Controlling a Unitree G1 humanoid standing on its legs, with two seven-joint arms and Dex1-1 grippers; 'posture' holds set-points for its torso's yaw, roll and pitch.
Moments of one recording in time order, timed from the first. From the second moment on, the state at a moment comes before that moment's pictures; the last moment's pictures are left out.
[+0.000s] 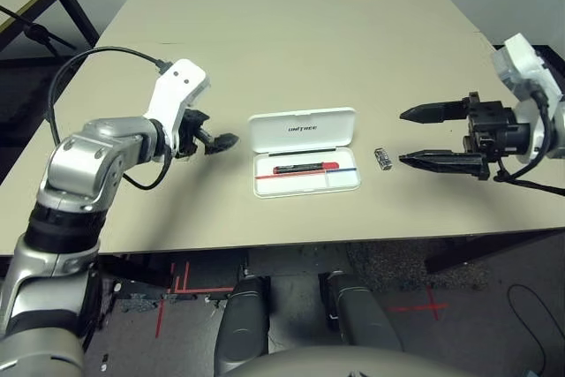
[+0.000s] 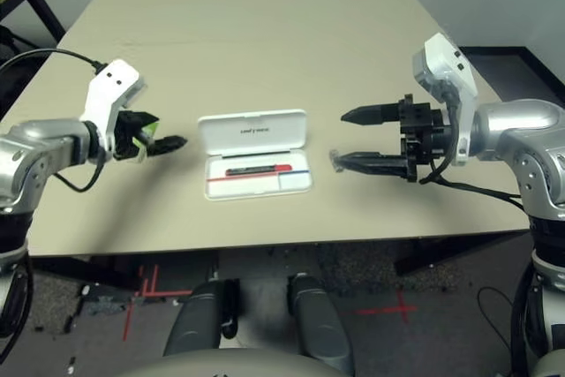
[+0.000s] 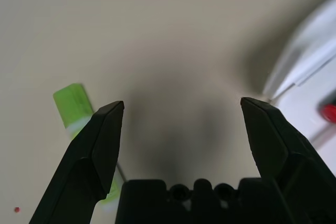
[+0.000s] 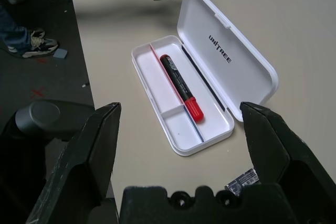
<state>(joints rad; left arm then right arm) -0.65 0.70 -0.05 -0.05 -0.34 1.19 -0.52 -0.48 -0.93 -0.10 -0.20 0.60 0.73 1.28</state>
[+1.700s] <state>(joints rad) -0.63 0.57 0.07 0.27 -0.19 1.03 -0.30 -0.48 -0.95 -0.05 -0.19 0.58 0.68 1.28</state>
